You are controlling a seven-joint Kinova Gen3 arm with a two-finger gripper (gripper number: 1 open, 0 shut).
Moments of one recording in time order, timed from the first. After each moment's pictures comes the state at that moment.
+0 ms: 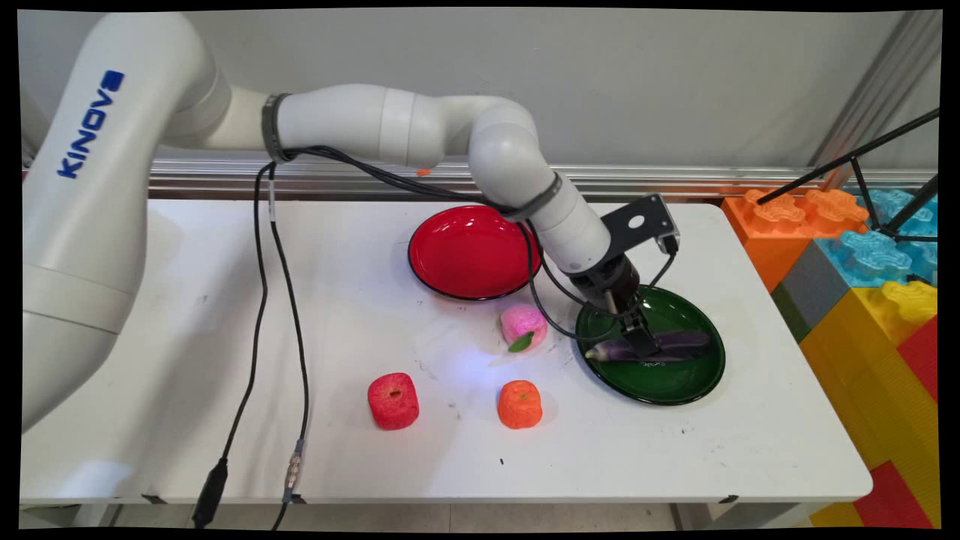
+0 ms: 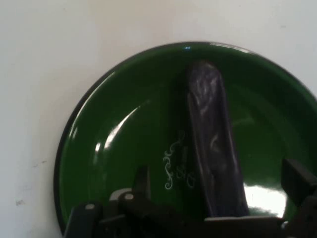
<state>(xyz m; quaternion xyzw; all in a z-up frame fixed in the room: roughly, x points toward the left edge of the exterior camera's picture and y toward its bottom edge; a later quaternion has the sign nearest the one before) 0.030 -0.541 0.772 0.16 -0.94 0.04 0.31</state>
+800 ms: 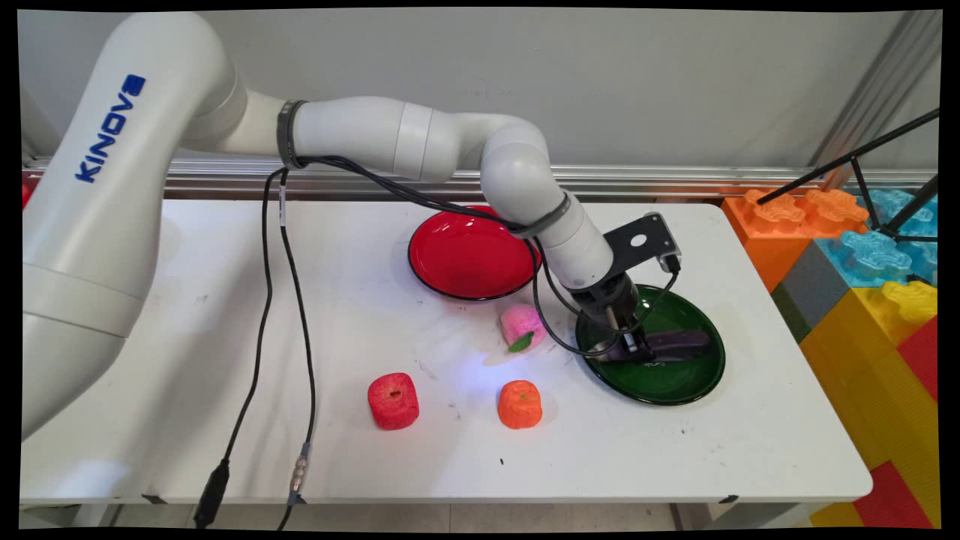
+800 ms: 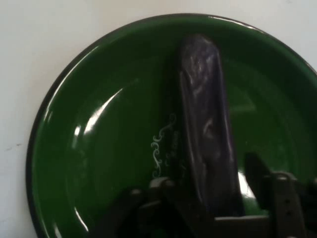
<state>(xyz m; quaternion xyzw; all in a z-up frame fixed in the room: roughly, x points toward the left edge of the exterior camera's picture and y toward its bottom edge) 0.020 -0.537 0.754 0.18 -0.94 0.03 0.29</state>
